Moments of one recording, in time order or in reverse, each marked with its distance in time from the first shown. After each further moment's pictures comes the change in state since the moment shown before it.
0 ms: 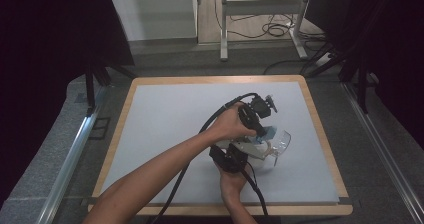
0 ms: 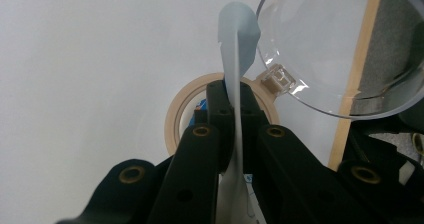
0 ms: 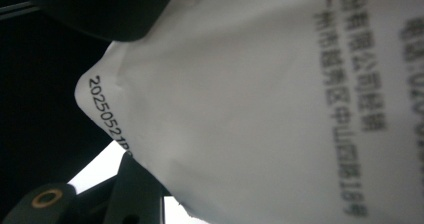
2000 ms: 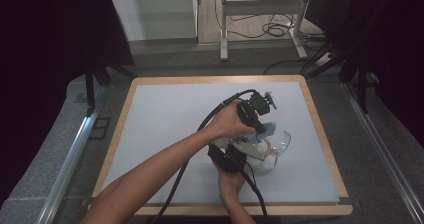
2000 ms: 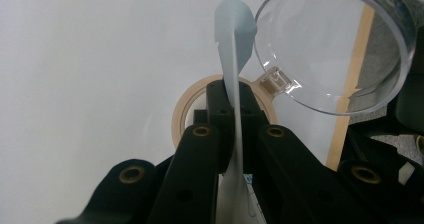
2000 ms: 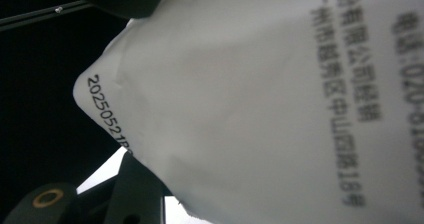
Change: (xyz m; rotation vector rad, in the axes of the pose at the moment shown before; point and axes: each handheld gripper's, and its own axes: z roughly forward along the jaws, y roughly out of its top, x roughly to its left) left arm -0.001 0.002 -0.013 -0.011 0.020 0.010; right arm 0.006 0.004 -0.001 -0.030 0.015 0.004
